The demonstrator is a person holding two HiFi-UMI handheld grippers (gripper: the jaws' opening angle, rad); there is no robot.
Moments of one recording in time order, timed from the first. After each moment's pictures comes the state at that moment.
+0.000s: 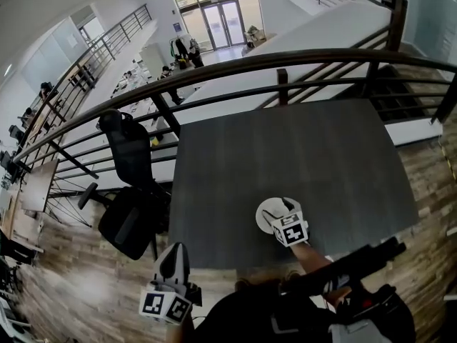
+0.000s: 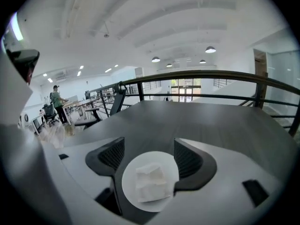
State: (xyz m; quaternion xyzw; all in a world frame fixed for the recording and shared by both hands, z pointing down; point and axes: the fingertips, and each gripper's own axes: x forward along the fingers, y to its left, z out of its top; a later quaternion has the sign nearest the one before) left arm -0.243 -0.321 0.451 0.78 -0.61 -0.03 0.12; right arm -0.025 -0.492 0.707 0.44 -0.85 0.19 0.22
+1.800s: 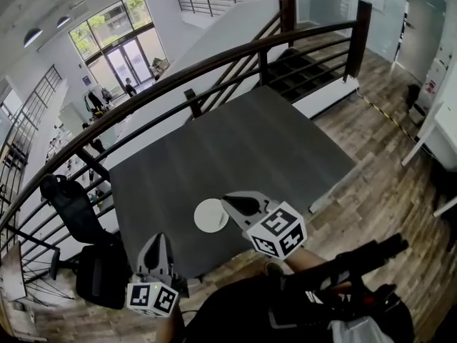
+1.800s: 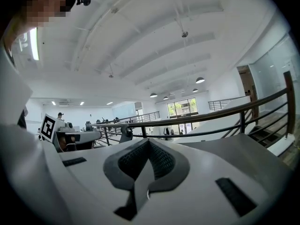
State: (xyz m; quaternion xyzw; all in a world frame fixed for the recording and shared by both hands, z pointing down) left arm -0.110 -0.331 0.437 0.90 -0.44 -0.03 0.09; right arm 0.060 -0.351 0.448 0.47 -0.87 0.11 0.03
